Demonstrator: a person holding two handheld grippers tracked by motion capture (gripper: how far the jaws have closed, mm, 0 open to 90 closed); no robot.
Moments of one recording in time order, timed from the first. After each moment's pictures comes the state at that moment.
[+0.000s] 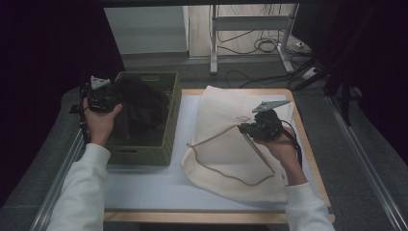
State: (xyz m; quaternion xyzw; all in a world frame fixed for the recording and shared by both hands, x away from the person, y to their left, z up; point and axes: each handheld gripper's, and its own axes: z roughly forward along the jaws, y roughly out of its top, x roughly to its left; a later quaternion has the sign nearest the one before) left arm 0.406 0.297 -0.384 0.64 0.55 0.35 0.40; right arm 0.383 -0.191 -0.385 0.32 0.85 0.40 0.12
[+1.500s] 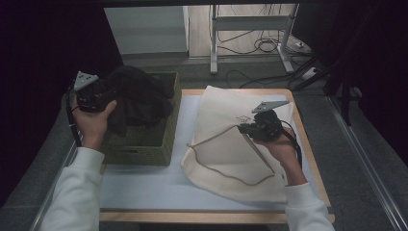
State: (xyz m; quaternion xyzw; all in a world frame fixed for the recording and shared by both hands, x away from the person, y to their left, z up) left arm 0.369 0.292 -0.344 0.62 0.51 0.36 0.48; right arm 0.381 -0.190 -0.384 0.32 0.85 0.40 0.13
